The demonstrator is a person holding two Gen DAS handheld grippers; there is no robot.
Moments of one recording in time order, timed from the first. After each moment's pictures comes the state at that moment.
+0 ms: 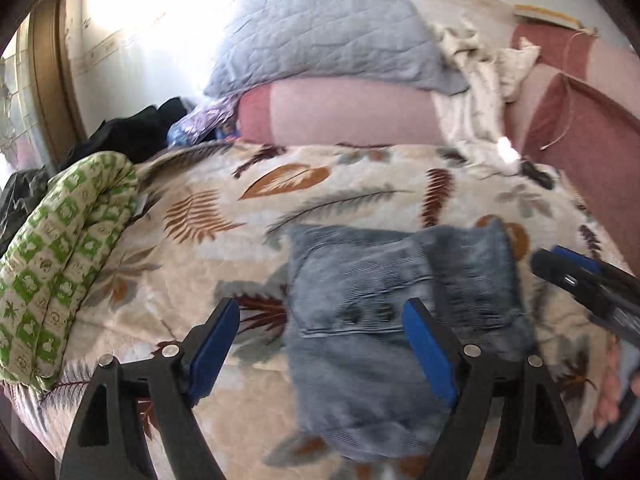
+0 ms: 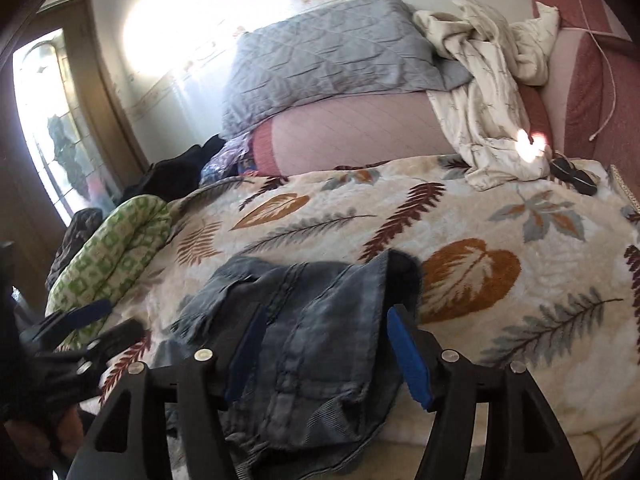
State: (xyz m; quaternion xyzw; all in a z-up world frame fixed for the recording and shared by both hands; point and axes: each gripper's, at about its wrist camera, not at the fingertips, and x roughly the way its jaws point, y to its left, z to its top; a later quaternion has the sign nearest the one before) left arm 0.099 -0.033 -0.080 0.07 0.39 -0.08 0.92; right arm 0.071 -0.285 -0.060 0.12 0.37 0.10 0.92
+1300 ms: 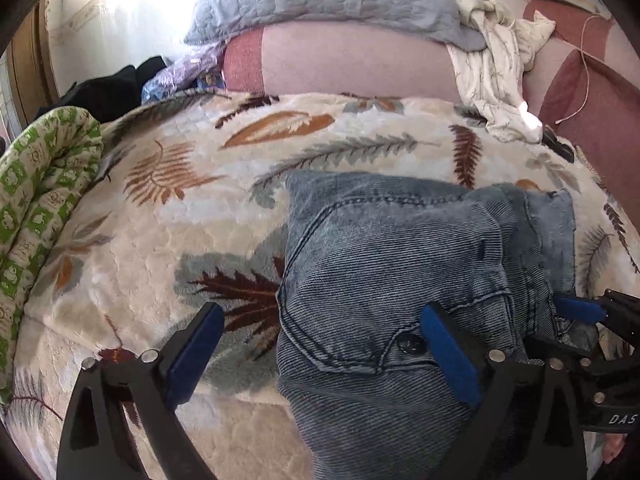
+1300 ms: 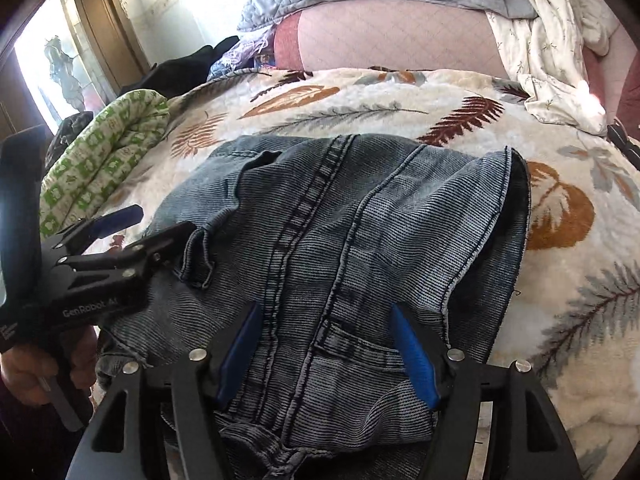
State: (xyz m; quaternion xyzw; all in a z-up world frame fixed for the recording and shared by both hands) left arm 0.151 -0.026 -0.160 0.07 0.44 -0.10 0.89; right arm 0.099 -0.235 -0.147 0.05 0.50 0.13 0.85
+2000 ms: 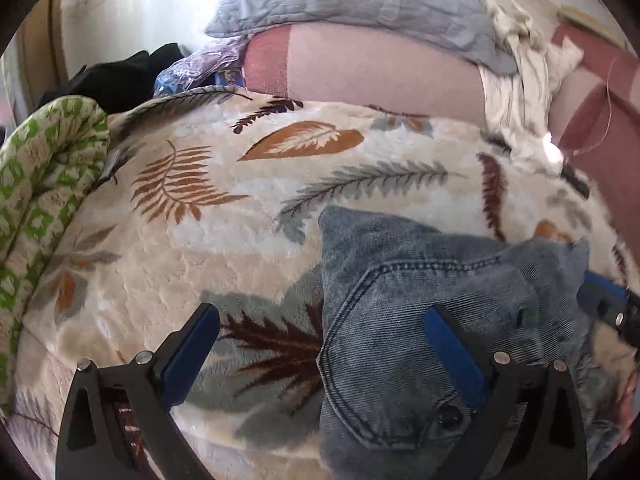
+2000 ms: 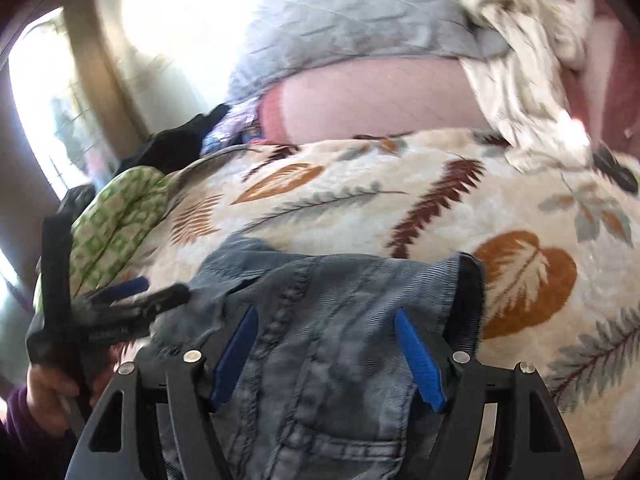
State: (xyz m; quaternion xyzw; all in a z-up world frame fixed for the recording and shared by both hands) left arm 0.194 -0.010 -0.150 0.04 0.44 -0.08 0.89; right arm 0.132 -0.267 -0.108 0.11 0.42 0.11 0.89
